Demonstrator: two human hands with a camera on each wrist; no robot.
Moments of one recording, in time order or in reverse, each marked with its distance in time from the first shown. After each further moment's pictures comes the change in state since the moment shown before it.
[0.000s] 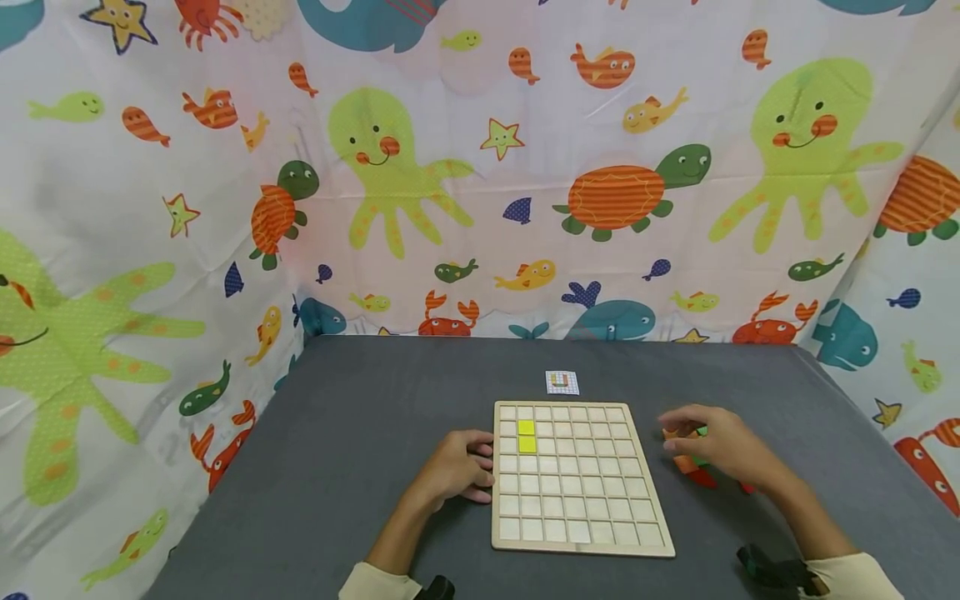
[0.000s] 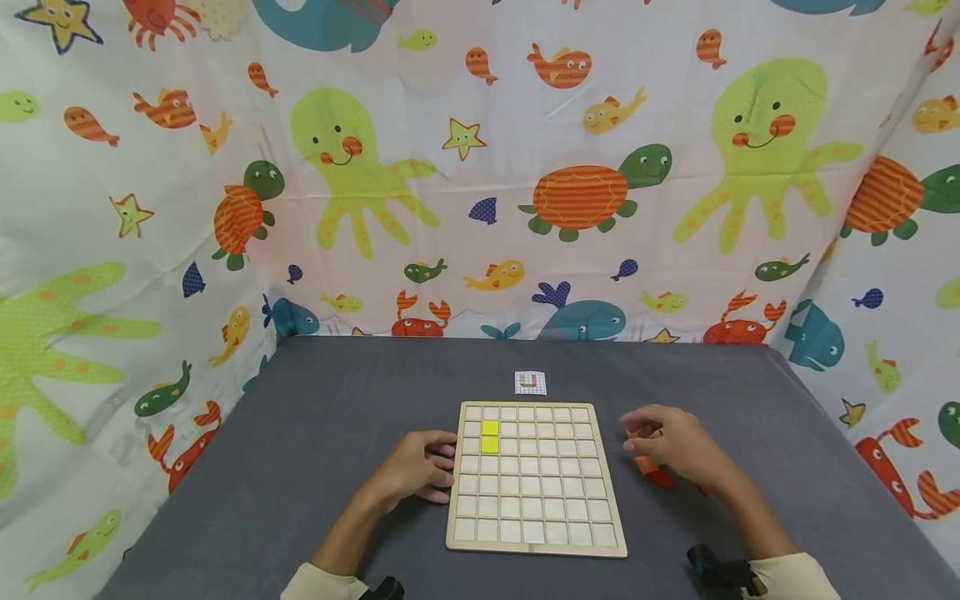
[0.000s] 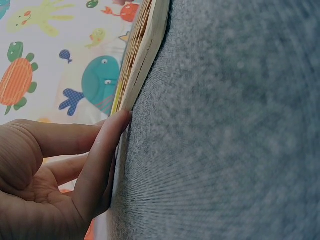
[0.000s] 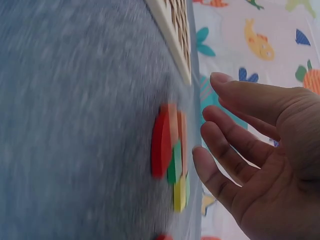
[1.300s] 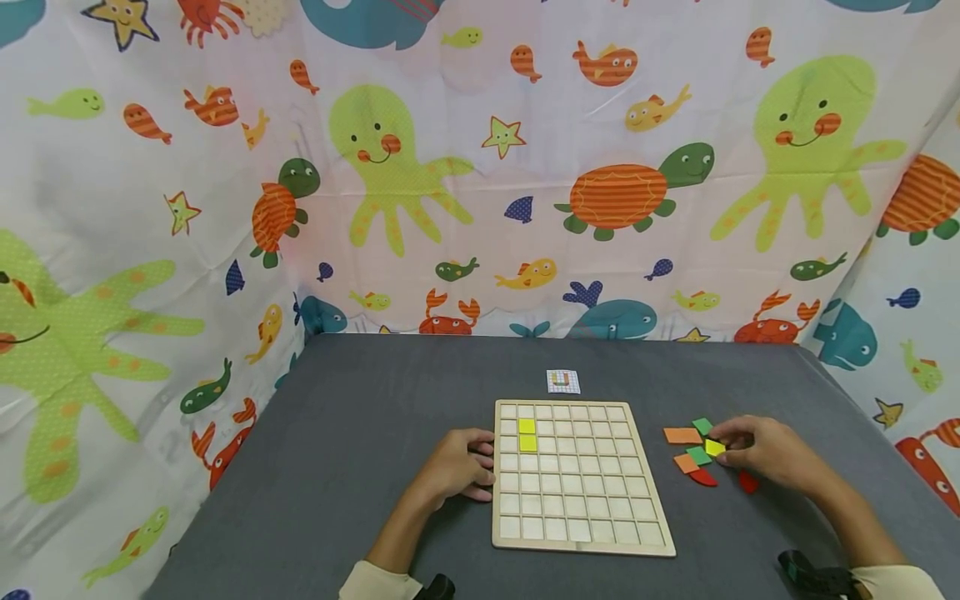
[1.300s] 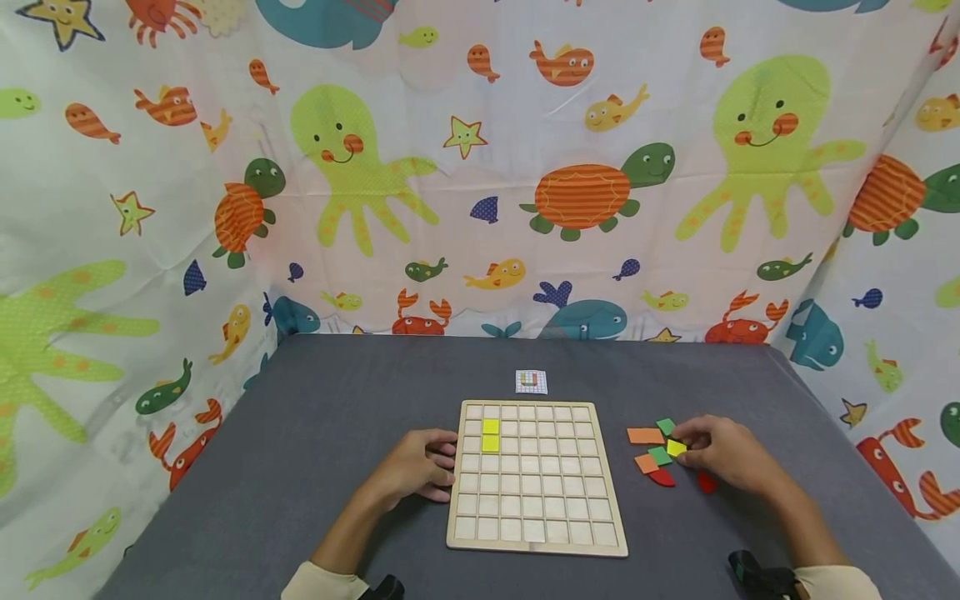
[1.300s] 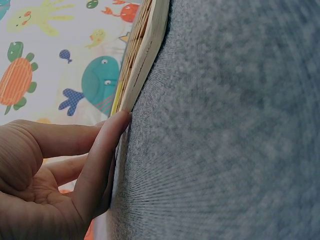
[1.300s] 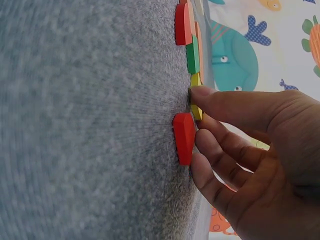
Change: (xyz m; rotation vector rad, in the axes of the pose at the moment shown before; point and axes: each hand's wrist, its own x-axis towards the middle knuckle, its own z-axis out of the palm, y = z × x) left_hand 0.000 -0.001 0.000 -0.003 0.005 0.000; right_hand -0.015 0.054 -0.030 -0.151 -0.035 0.129
